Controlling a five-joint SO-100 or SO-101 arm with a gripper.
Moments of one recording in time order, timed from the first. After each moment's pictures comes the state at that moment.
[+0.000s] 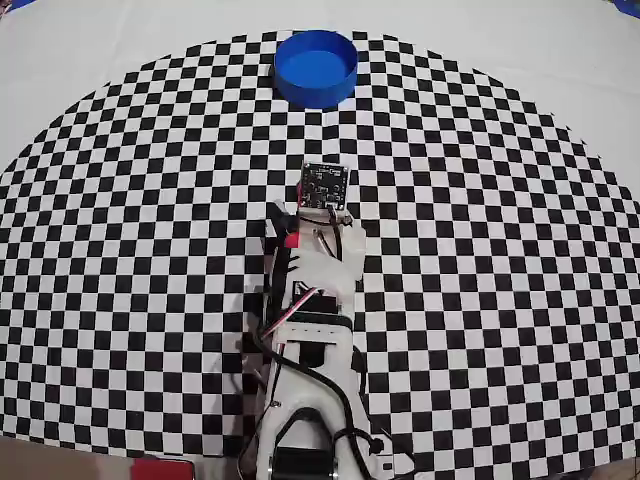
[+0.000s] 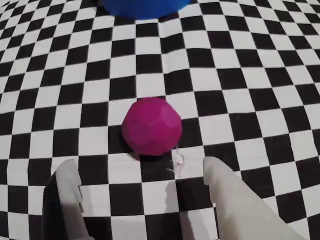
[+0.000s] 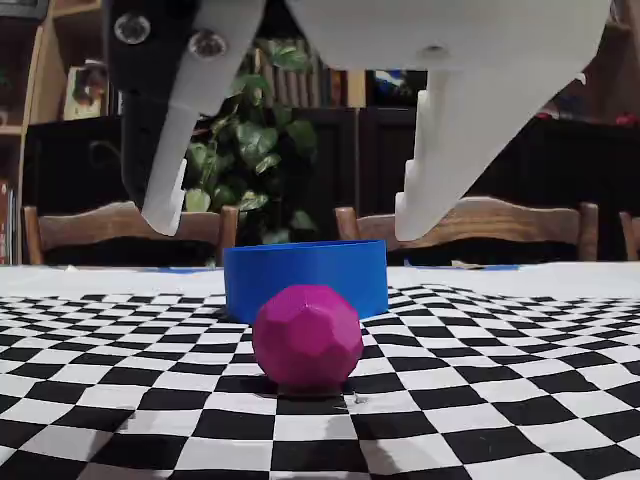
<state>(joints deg) 6.2 138.6 172.7 -1.1 -90.9</state>
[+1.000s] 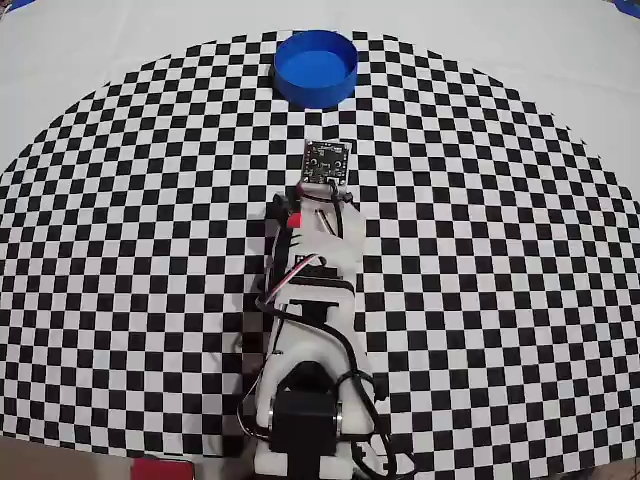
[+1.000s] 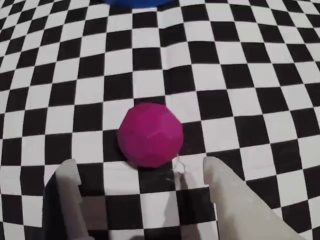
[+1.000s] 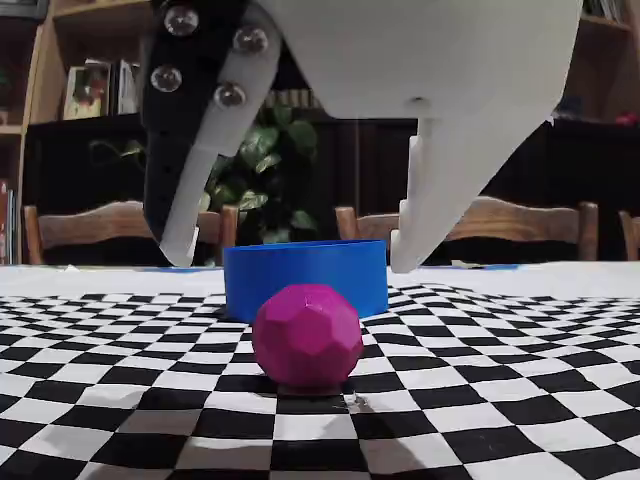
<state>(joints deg) 6.2 121.6 162.4 -3.3 -90.9</state>
